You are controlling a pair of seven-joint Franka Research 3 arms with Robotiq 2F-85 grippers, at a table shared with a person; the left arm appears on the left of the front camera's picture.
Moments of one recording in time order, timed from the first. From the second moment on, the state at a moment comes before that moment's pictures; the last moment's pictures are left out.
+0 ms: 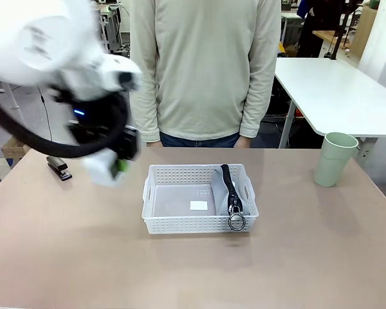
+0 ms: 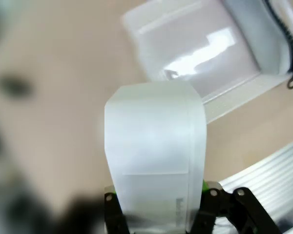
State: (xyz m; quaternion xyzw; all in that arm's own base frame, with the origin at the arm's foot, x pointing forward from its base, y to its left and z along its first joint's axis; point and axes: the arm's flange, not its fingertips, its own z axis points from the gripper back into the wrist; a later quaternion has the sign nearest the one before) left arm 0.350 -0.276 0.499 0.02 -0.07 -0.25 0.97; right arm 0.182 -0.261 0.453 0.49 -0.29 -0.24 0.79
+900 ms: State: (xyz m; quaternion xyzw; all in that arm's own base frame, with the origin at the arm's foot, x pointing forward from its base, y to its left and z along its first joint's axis) left arm 0.383 -0.358 0.438 0.01 -0.08 -0.42 0.90; right arm 0.182 -0.261 0.453 0.49 -0.29 -0.24 0.79
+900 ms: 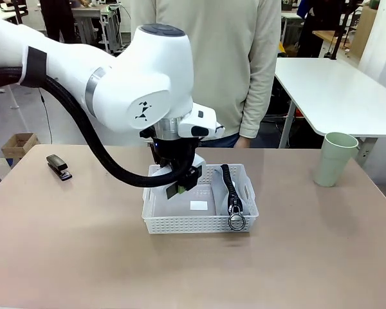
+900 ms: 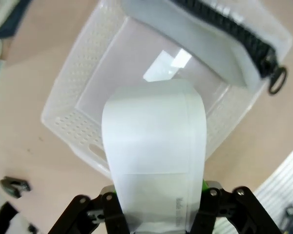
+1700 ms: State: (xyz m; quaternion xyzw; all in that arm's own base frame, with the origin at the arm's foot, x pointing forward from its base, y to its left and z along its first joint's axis) left arm 0.448 -0.364 0.350 -0.05 -0.04 -0.36 0.93; right arm 0.182 -0.261 0.453 0.49 -0.29 -0.24 0.79
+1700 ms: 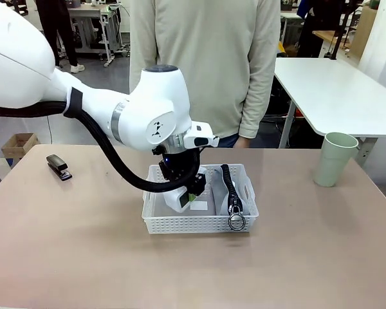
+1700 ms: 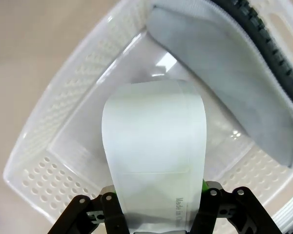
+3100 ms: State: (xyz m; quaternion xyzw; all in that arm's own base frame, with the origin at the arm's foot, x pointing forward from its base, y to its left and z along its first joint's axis) left arm 0.440 -0.370 0.381 -0.03 -0.04 -0.36 0.93; right arm 0.182 -0.261 0.453 0.49 -0.29 -0.24 0.79
